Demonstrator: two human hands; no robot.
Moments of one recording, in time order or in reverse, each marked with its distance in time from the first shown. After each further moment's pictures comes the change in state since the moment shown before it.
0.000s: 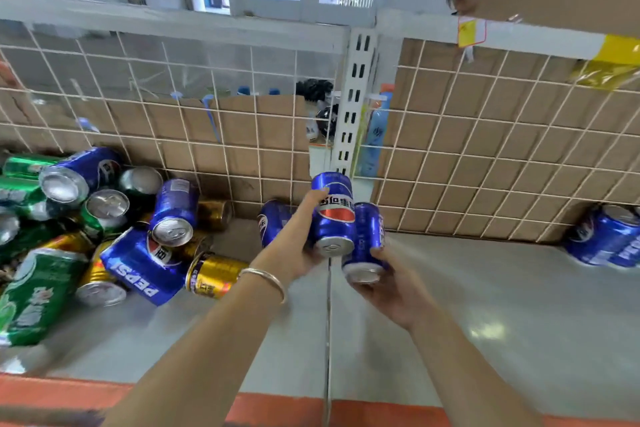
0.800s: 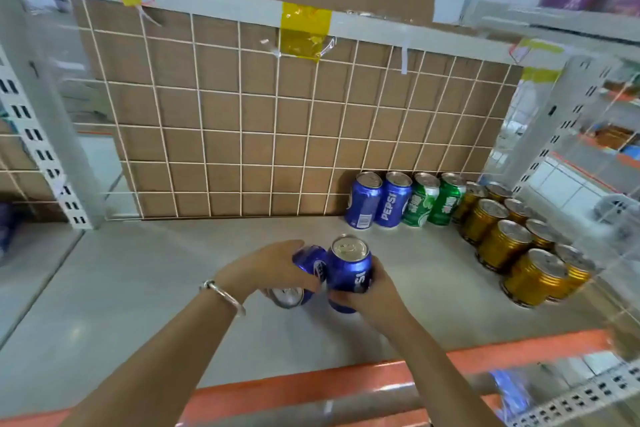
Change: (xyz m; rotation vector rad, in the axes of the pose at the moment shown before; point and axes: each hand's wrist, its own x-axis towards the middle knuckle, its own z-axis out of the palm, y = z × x) left_hand 0.040 -0.206 0.296 1.512 -0.260 0.119; right_hand -0.176 -0.174 -0.299 -0.866 0.435 -0.423
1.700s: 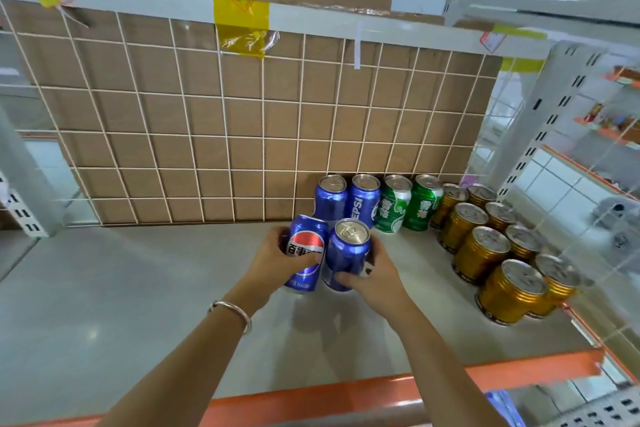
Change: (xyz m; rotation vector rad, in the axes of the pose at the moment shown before) left_hand 0.081 0.039 0.074 -0.781 0.422 0.051; right_hand 0.055 0.016 -0.088 -0.050 -0.030 -0.109
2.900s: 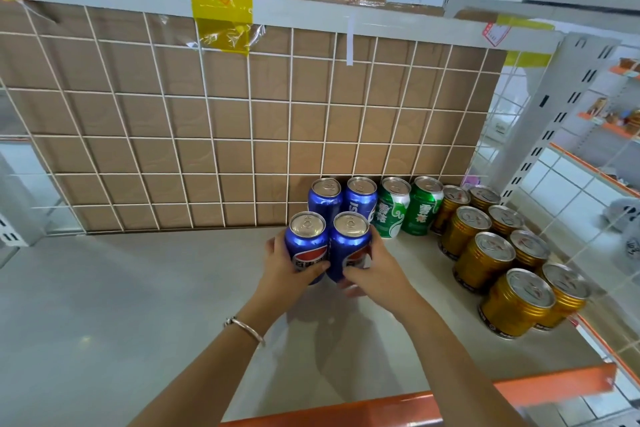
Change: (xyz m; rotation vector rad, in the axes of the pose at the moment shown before) left_hand 0.014 -0.012 0.029 0.184 0.094 0.157; right_hand 0.019 -0.015 -0.015 -0.076 -0.103 0.111
